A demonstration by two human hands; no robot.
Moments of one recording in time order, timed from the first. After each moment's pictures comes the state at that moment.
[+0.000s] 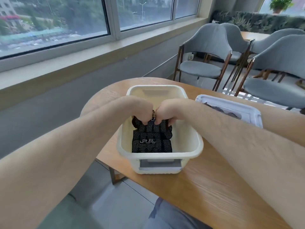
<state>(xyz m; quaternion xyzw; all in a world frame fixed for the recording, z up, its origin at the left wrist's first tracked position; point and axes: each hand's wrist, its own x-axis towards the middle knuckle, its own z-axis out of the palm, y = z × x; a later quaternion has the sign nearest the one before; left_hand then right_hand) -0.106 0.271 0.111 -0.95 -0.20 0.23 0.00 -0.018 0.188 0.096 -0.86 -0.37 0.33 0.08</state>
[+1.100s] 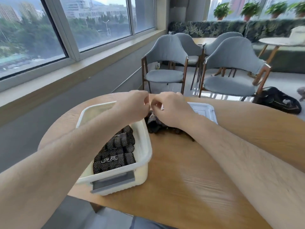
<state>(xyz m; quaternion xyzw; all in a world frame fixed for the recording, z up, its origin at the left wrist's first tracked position) -0.054 0.192 0.143 -0.98 -0.13 -0.15 -0.08 0.019 0.048 0.123 -0.86 -0.44 -0.11 0.24</state>
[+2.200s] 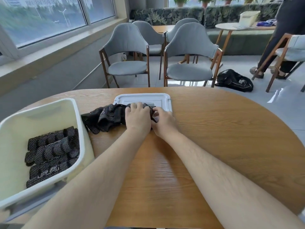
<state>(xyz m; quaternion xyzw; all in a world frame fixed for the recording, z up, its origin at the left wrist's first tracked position) 0.054 0.027 0.028 -0.98 -0.12 -0.10 0.08 0.086 -0.076 -0.003 -0.91 -0.16 0.00 0.38</state>
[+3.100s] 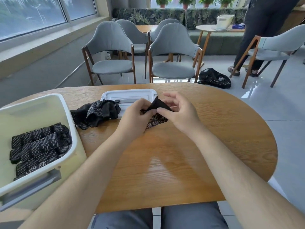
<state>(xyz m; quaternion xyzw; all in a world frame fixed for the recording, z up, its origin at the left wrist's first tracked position) -0.019 -0.001 0.061 -0.86 0.01 -0.15 -0.48 0.018 -0.174 0.062 -0.79 -0.20 -0.06 0.57</state>
